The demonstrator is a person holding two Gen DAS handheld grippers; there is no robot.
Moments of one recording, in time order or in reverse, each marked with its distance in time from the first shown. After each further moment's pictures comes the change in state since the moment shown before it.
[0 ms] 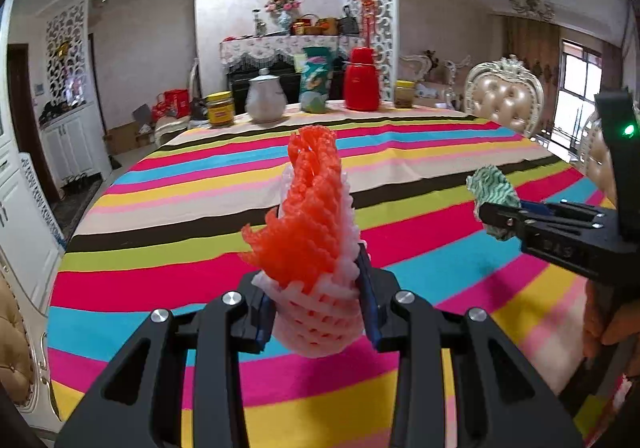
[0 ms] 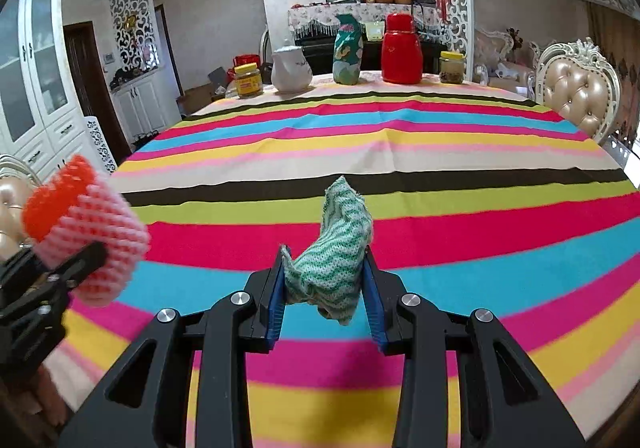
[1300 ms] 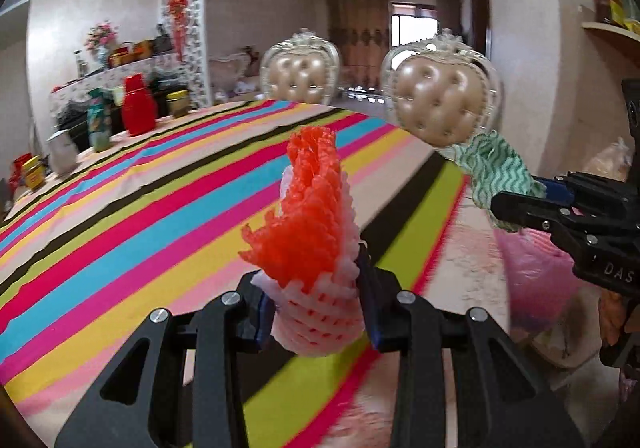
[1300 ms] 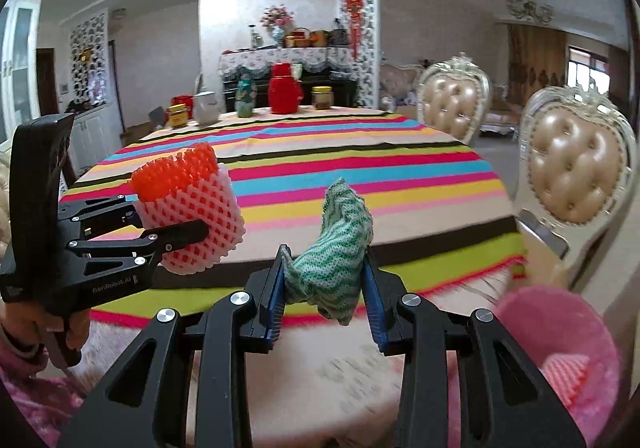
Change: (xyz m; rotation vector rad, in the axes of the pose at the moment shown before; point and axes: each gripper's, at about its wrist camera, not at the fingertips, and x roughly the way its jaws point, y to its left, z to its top) left arm -0.101 -0.274 -0.061 0.327 0.006 -0.555; right arm -0.301 -0.151 -0.186 0.070 -0.162 -0.269
